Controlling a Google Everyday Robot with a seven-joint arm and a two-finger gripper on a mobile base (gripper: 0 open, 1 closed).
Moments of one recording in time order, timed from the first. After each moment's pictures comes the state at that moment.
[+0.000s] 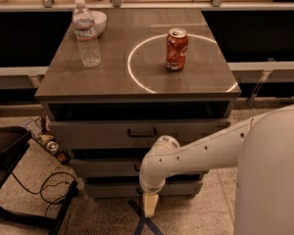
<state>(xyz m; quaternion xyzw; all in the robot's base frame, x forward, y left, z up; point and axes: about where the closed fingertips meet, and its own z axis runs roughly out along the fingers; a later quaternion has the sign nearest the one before) 0.467 -0.001 0.444 -0.74 0.67 0.05 0.09</state>
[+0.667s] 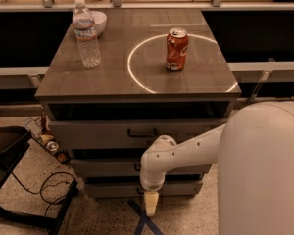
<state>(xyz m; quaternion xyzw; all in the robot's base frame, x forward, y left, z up) 0.479 -0.007 0.409 -0.74 0.66 0.06 0.06</state>
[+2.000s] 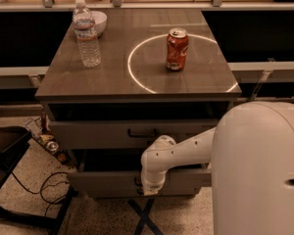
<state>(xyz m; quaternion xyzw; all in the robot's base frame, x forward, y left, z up) 0.483 -0.013 0.394 -0.75 0.66 0.07 0.04</state>
